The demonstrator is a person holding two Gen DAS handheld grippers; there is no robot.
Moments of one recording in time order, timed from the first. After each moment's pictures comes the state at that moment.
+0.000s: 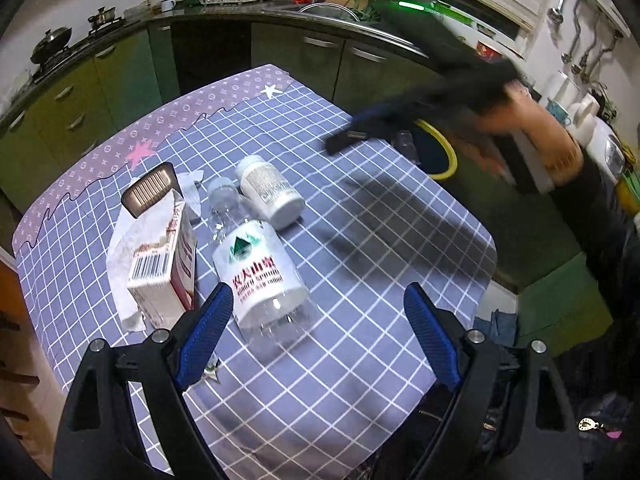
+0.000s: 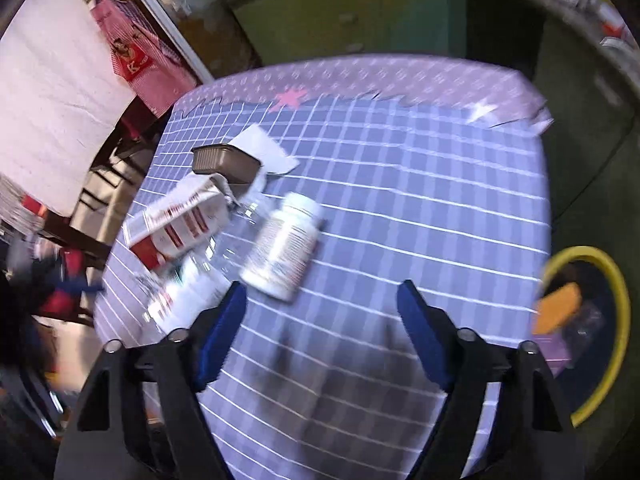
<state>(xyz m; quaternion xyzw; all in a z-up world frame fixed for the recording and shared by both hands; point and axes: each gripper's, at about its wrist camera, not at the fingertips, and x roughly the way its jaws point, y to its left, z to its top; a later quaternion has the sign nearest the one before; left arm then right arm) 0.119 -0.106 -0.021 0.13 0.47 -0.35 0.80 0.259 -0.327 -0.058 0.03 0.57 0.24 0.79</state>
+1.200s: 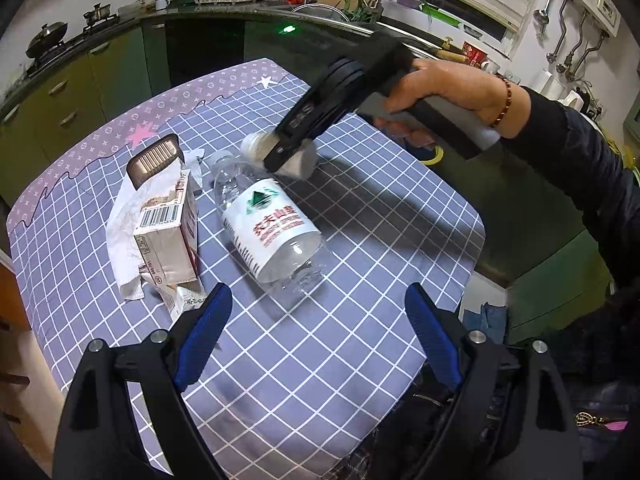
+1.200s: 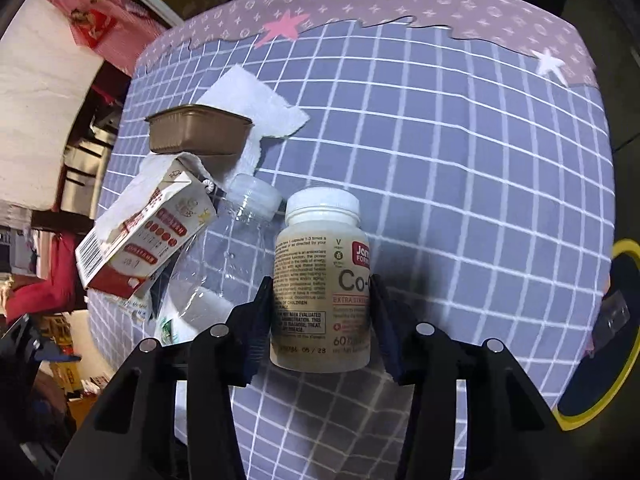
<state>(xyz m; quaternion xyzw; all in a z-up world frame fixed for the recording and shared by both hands) 0.100 -0.074 -0.033 0.12 0.46 -0.37 0.80 0.298 -0.269 -0.109 0.02 0.66 0.21 0.72</state>
